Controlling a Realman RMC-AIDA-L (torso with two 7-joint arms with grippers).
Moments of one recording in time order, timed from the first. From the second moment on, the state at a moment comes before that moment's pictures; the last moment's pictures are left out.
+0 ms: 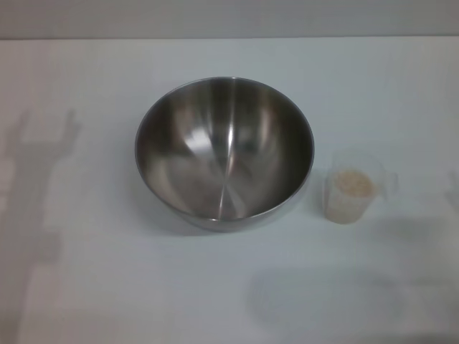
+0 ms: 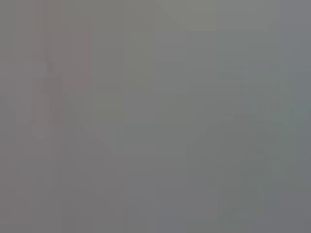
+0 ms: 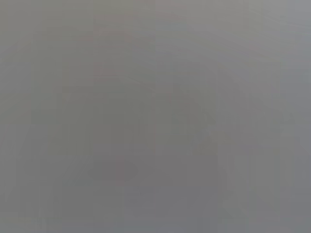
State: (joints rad) left arm -0.09 -2.07 -1.16 -0.73 2.57 1.20 0.34; right arm 0.10 2.09 0.09 0.17 -1.66 -1.81 0.02
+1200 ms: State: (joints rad) left arm -0.20 -2.07 -1.17 -0.38 2.55 1.39 0.11; right arm 0.13 2.09 -0.10 0.23 -1.66 -1.46 -0.03
